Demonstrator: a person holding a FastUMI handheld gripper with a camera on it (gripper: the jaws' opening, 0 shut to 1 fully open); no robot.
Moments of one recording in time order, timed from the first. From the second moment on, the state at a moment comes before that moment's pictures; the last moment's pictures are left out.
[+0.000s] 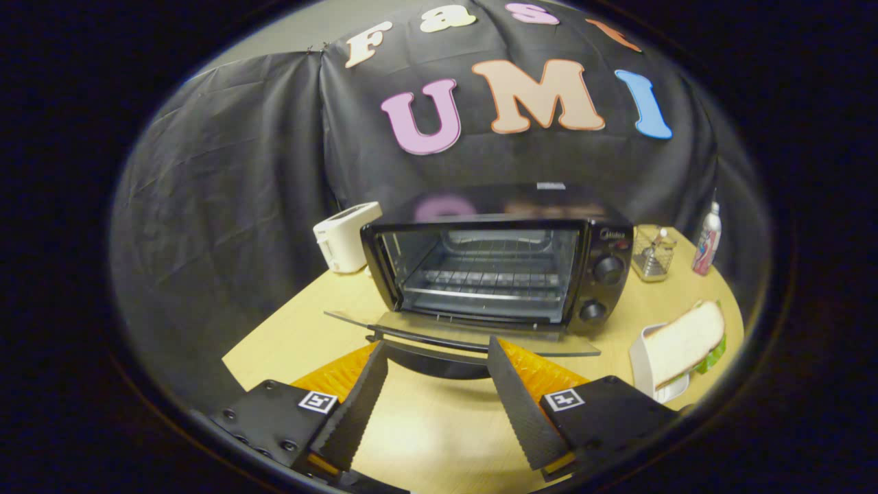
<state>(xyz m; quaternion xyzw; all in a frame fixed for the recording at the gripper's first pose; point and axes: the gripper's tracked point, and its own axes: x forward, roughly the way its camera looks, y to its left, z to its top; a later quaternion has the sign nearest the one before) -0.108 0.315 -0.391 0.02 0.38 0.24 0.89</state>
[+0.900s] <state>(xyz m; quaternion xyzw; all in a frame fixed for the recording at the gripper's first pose) -0.163 0.301 -0.475 0.04 0.50 0.21 0.84</state>
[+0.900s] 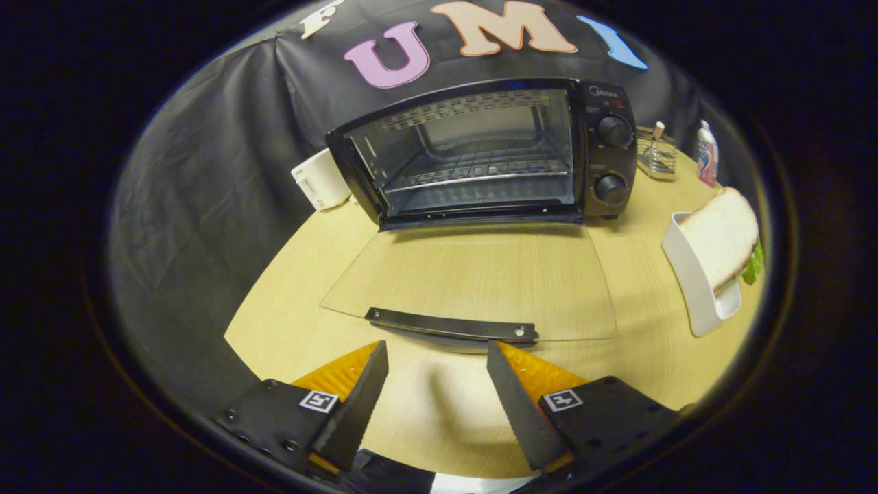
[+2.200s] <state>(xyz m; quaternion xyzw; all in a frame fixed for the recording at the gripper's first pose) -0.034 0.190 -0.407 0.06 0.39 0.11 0.91</state>
